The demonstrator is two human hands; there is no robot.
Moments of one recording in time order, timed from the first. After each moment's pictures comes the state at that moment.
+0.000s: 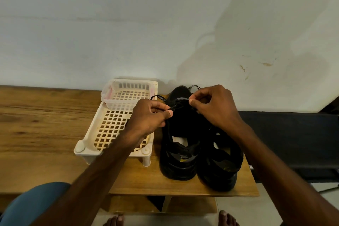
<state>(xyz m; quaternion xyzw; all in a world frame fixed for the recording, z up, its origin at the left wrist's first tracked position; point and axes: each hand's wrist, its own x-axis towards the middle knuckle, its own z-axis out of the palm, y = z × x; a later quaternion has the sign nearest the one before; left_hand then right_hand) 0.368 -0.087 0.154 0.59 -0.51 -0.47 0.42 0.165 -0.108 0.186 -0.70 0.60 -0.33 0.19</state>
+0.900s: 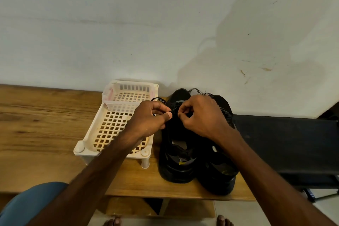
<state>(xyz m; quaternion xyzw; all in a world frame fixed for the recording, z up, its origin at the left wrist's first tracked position) 0.369 -0.088 0.158 0.58 -0.55 -0.45 0.39 0.190 -0.106 0.182 -0.80 0.57 -0.18 0.11</state>
